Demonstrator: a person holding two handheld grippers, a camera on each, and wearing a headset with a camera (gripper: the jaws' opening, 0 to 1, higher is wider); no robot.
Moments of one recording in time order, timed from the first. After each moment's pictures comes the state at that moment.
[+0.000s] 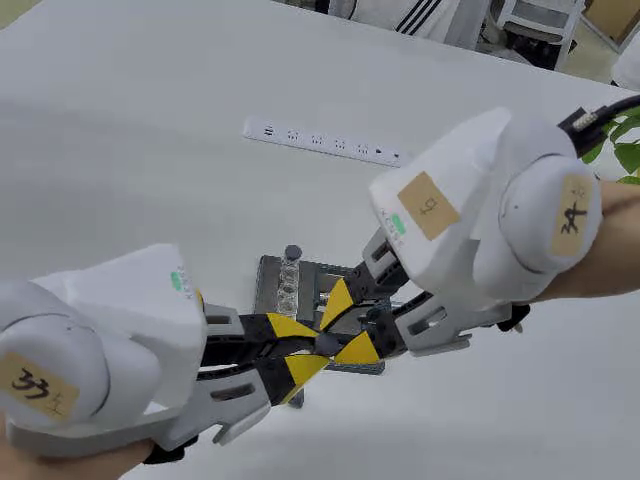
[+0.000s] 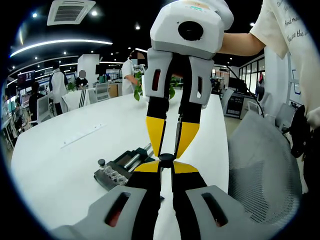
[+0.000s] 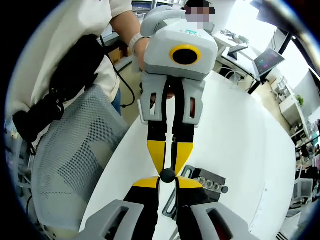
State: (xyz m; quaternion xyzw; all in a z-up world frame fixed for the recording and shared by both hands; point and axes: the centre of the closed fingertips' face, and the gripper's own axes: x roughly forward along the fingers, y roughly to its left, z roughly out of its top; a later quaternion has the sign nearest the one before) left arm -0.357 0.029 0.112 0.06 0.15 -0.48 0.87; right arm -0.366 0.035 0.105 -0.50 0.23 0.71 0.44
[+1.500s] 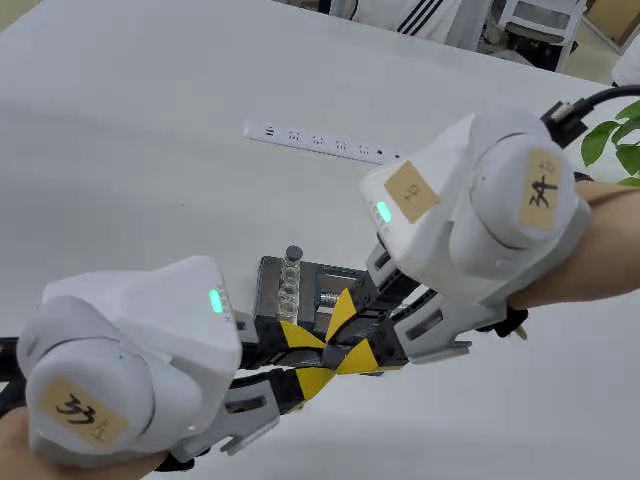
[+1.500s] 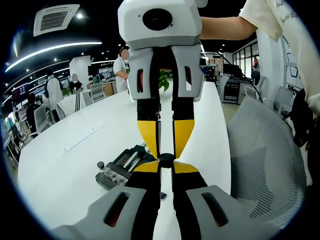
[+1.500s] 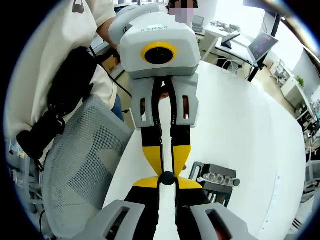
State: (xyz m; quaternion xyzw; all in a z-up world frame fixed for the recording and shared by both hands) left arm -0.360 0.025 0.099 0.12 0.15 -0.49 0.85; right arm -0.373 0.032 0.100 -0.46 0.29 0.71 0.45
